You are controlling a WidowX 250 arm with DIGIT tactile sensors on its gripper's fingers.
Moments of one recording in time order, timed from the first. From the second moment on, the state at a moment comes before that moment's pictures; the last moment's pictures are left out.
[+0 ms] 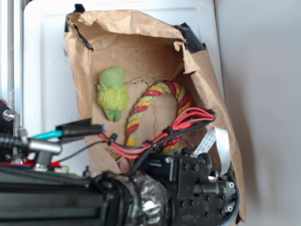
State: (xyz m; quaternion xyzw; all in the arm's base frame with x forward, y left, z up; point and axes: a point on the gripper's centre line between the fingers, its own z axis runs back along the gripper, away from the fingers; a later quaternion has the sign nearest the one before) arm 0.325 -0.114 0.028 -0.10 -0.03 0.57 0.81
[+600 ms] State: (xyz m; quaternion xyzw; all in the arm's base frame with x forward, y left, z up) arm 0.315 -0.103 0.032 -0.11 -0.03 0.55 0.83
